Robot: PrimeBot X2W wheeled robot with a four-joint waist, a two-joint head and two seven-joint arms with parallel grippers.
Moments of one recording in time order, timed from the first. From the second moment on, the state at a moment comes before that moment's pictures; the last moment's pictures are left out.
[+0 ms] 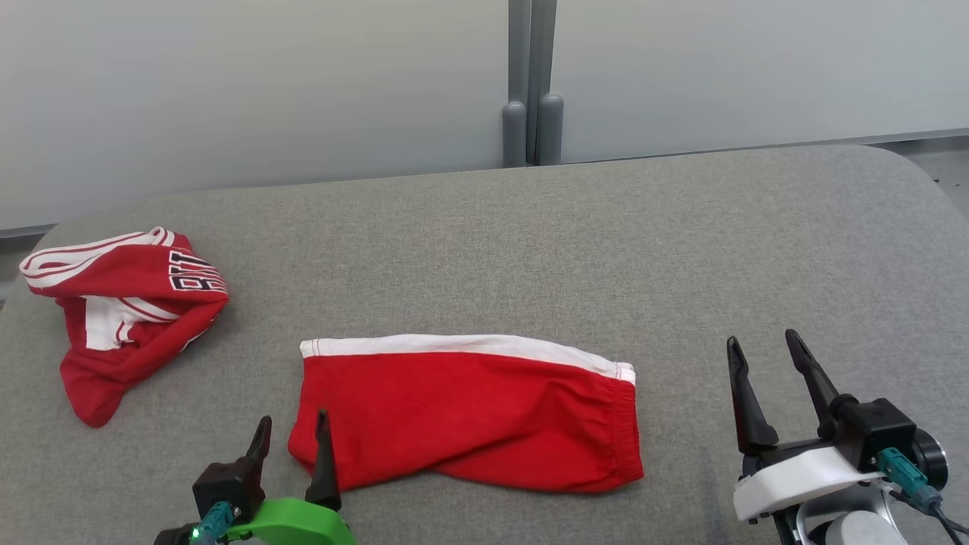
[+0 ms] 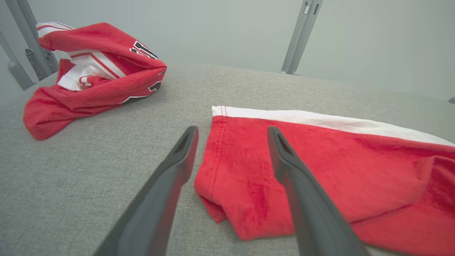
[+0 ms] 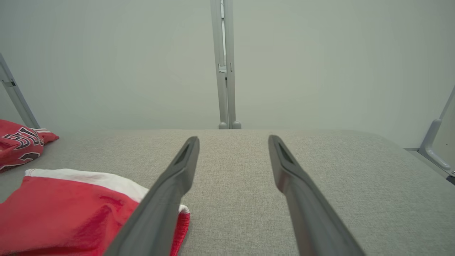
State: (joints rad) left arm -0.05 0.20 -0.41 0.33 -0.53 0.23 -0.26; right arm 0.00 -0.05 -0.01 0.12 0.09 0.13 -0.26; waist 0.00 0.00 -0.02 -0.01
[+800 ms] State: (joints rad) left arm 0.00 0.21 -0.38 0.22 -0.52 0.24 -0.26; right arm -0.01 -0.05 0.07 0.19 0.15 0.13 -0.18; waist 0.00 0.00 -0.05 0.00
